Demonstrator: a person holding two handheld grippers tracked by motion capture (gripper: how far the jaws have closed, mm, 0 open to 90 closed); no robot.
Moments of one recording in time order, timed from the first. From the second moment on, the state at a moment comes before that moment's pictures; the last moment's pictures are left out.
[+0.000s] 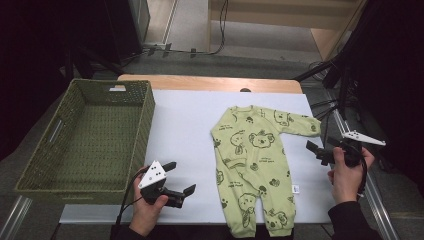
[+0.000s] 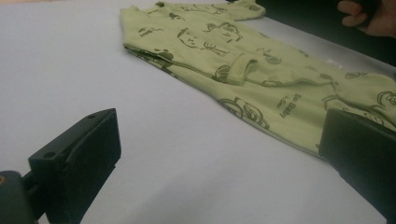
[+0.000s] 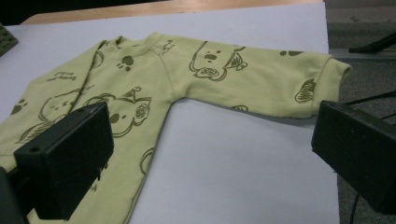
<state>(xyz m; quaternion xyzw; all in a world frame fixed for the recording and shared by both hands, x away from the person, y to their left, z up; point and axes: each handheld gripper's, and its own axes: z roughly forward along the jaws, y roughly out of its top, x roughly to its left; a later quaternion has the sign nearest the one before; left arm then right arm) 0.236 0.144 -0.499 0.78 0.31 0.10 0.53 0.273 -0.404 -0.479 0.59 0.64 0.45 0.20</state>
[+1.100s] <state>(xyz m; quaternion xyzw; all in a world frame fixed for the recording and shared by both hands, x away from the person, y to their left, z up) 0.237 0.144 -0.499 0.78 0.31 0.10 0.53 0.353 -0.426 -0.498 0.66 0.63 0.36 0.20</state>
